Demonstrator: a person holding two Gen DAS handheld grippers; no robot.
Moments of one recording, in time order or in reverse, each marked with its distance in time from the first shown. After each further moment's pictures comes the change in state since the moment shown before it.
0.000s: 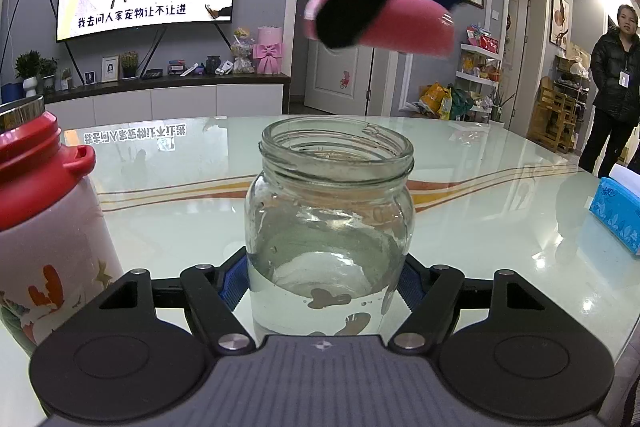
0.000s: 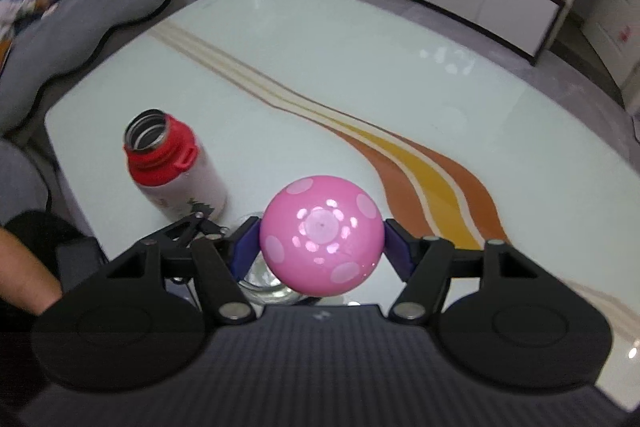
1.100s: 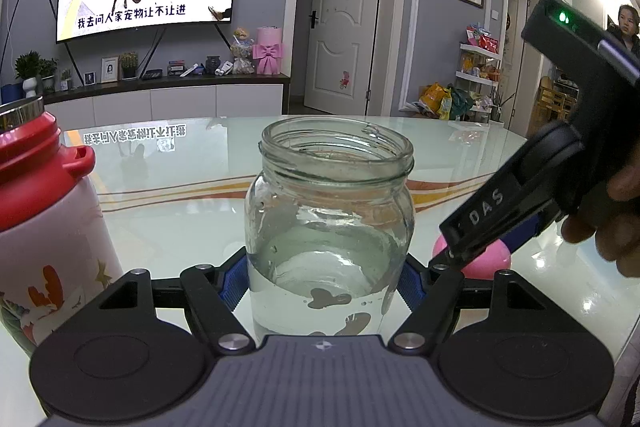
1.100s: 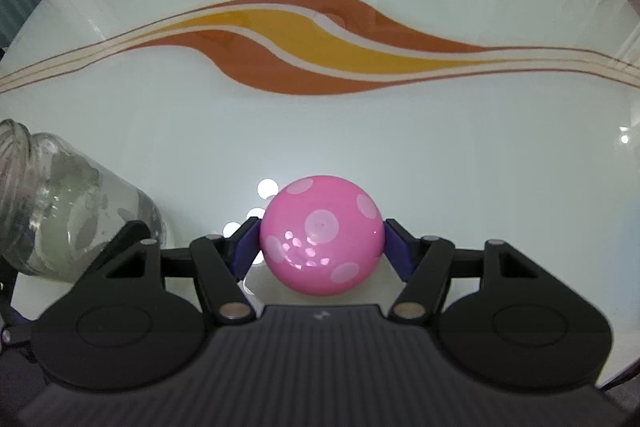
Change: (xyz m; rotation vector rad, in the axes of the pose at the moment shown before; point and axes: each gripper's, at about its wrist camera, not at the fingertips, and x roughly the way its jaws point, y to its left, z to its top) left arm -0.017 0.012 -0.004 0.000 0.000 0.000; right arm 0.095 -0.052 -0.092 0.521 0.166 -0.233
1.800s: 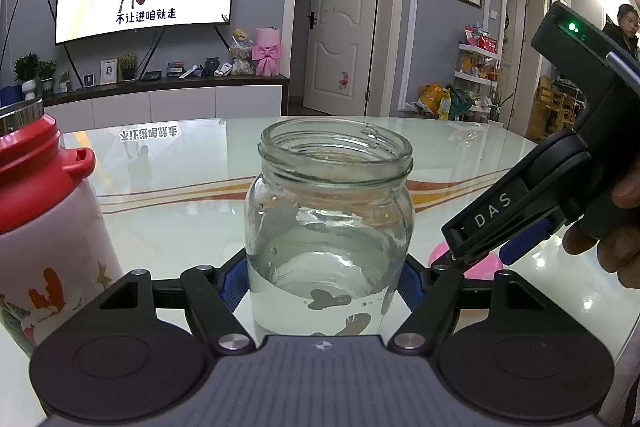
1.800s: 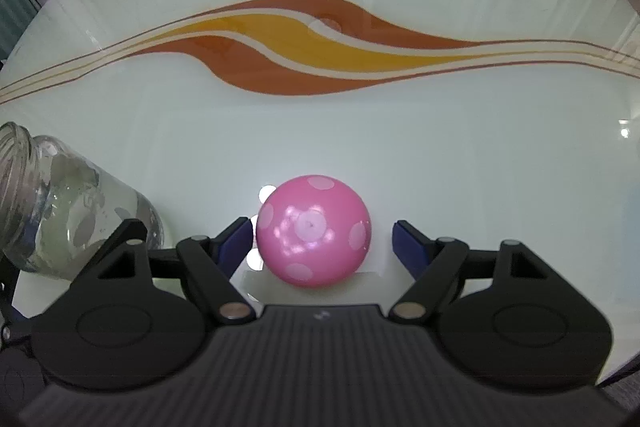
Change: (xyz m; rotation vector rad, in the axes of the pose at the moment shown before) left arm 0.006 0.015 0.005 0.011 0.001 -0.006; right arm -0.016 -0.002 -0.007 0.032 -0.027 0.002
